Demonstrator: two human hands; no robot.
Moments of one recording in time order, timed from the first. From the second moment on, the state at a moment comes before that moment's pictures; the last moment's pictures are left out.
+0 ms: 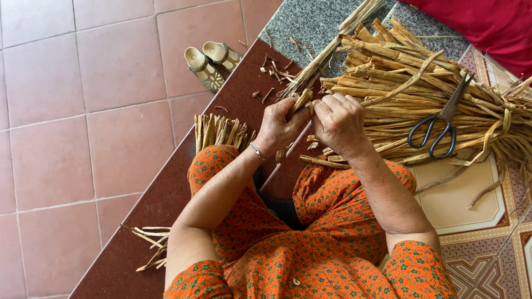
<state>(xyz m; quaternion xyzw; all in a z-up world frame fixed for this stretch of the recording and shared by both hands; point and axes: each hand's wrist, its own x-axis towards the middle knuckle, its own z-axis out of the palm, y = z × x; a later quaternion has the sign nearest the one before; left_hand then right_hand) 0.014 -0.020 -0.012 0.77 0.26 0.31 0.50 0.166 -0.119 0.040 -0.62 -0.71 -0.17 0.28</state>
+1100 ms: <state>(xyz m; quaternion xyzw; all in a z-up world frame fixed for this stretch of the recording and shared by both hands) 0.014 0.005 0.006 0.33 0.29 0.16 0.88 0.224 -0.162 -0.081 -0.74 -0.54 0.13 0.37</state>
